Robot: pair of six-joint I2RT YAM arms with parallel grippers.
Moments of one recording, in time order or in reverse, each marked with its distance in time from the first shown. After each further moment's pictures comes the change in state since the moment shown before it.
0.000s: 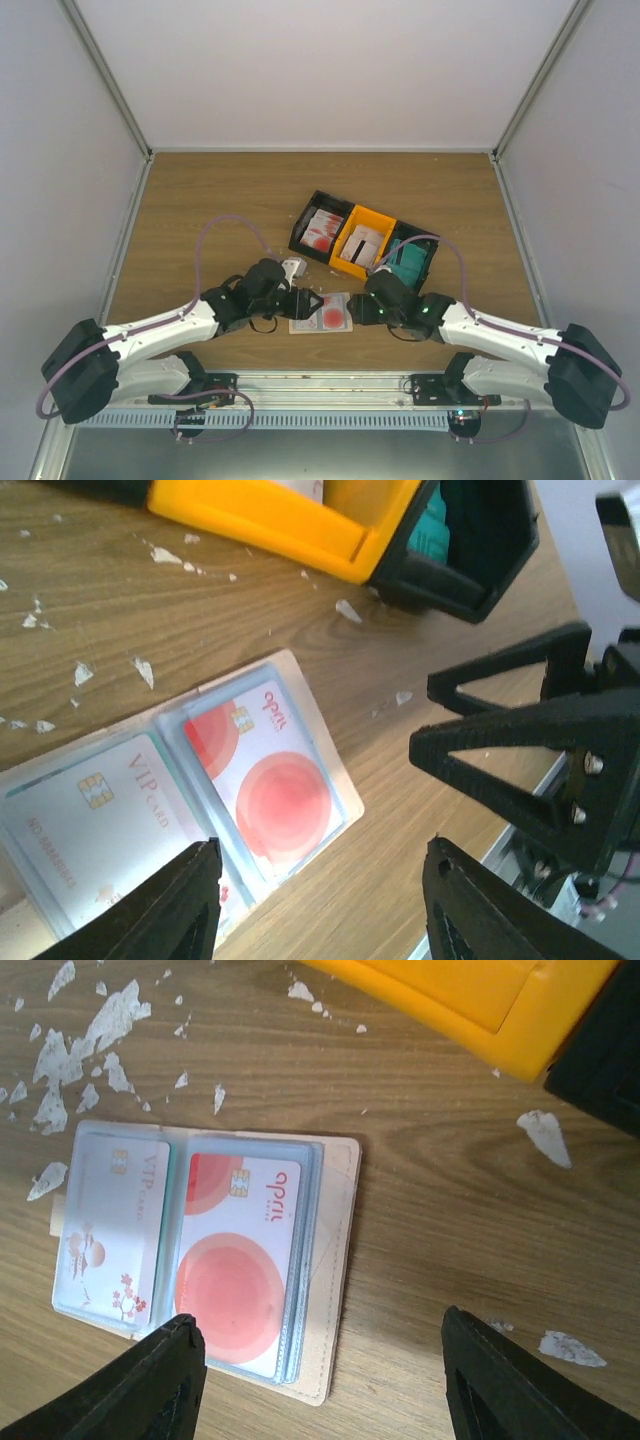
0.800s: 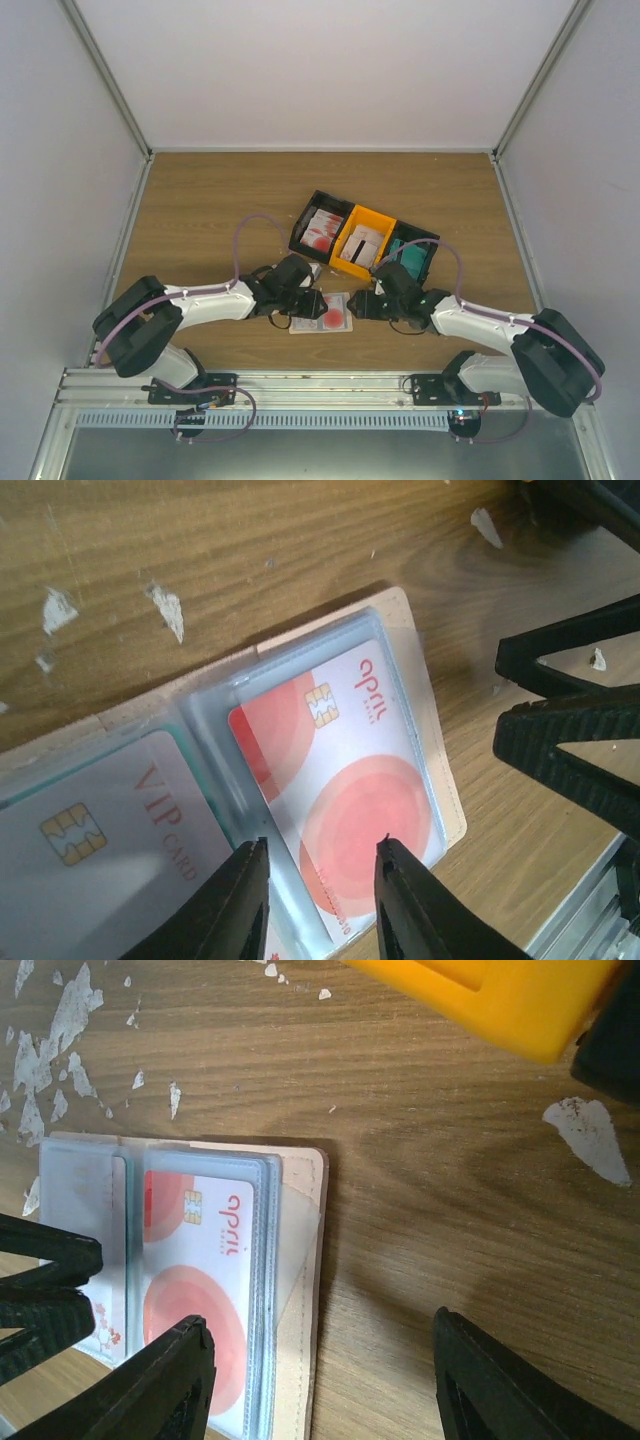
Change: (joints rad) left arm 0.000 0.363 0.100 0.023 0.058 -0.004; right arm -0.194 0.145 -0.107 0.264 -0.285 -0.045
